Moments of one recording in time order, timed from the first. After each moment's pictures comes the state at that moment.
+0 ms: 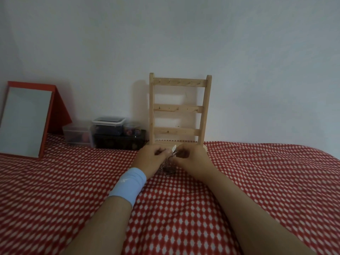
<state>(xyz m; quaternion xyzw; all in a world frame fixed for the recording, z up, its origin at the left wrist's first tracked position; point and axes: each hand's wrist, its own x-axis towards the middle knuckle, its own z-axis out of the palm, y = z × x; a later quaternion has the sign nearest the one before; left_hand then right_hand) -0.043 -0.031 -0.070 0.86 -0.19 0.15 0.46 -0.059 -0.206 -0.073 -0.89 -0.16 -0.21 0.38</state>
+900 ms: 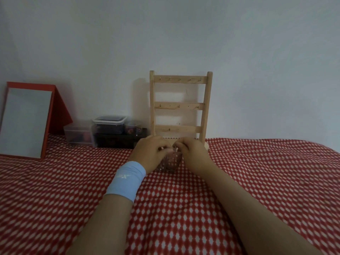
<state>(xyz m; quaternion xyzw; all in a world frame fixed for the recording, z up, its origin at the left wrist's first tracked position) -0.042 -0.019 -0.051 0.89 -0.30 0.22 0.27 -0.059 -0.188 -0.061 -0.88 -0.10 -0.20 0.41</state>
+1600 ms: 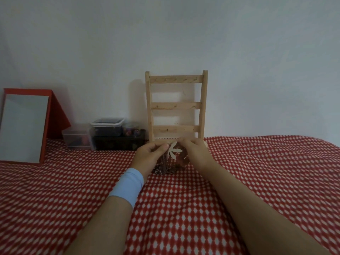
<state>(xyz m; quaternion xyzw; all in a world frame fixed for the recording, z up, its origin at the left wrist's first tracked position) -0.041 -0.029 -0.077 0.72 -0.13 0.04 0.68 -0.070 -0.195 -0.057 -0.78 -0.07 -0.13 0.61</state>
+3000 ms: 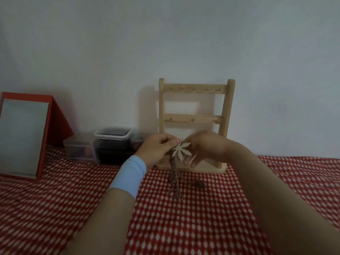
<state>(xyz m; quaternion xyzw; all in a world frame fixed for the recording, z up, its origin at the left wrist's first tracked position) 0.032 -0.018 -0.012 0.78 -0.18 0.01 0.60 0.015 -0.207 0.021 -0.83 -0.11 0.15 0.52</state>
